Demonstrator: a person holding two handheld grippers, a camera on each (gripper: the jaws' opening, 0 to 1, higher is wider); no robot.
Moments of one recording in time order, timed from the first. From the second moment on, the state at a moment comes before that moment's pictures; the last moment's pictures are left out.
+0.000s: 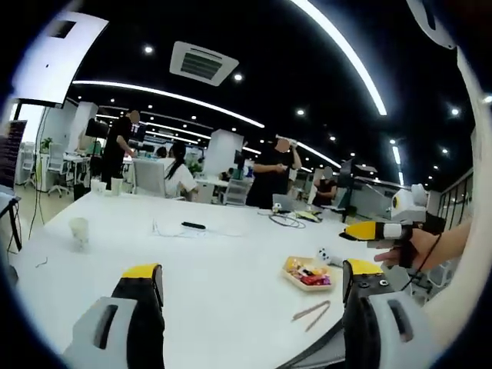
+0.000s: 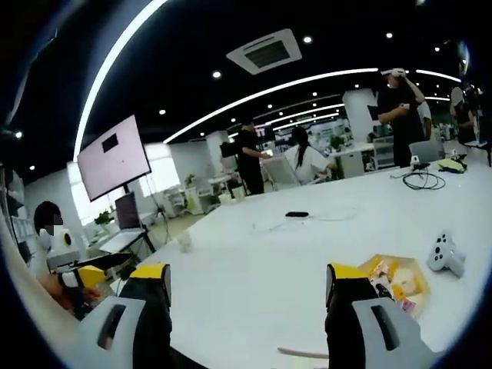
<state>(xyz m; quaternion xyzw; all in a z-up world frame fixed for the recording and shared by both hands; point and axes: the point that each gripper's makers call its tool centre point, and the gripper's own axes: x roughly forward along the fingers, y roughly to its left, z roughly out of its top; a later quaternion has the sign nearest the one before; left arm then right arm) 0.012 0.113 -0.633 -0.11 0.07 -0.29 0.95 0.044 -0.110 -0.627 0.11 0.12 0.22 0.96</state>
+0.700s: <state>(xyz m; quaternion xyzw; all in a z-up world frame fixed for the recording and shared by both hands) -0.004 0.116 -0.642 -0.11 0.09 -0.29 0.95 0.024 -0.111 -0.652 0.10 0.15 0.21 0.96</state>
